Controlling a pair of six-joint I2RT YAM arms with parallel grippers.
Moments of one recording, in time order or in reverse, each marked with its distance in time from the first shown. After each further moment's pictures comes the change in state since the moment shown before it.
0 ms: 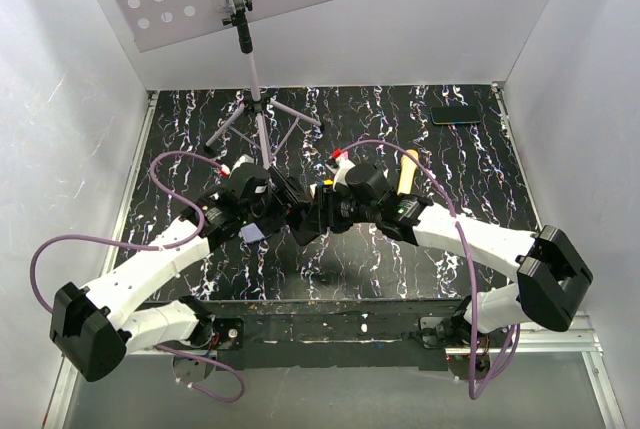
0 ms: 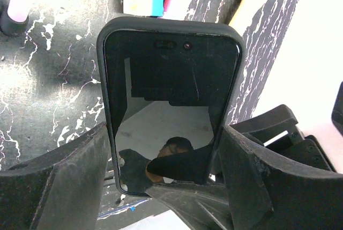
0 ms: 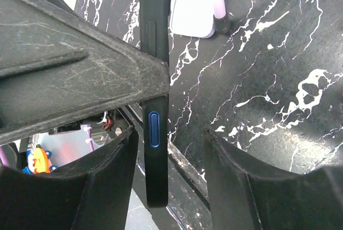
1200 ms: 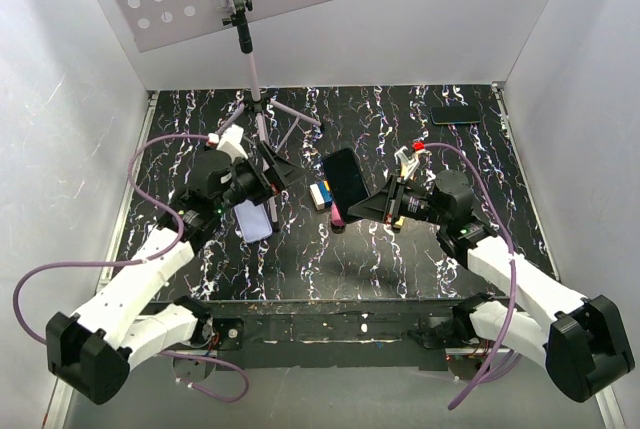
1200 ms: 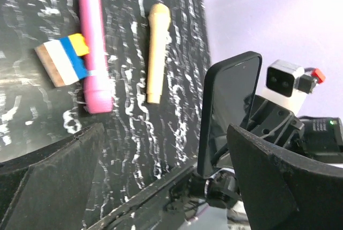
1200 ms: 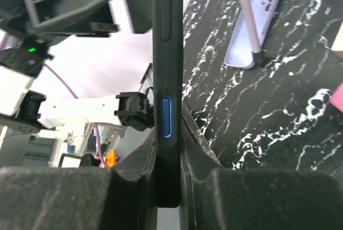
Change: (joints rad) left arm 0.168 -0.126 -0.024 0.280 0.222 0.318; right arm -0.409 -0.380 -0.397 0.417 -0.453 0.200
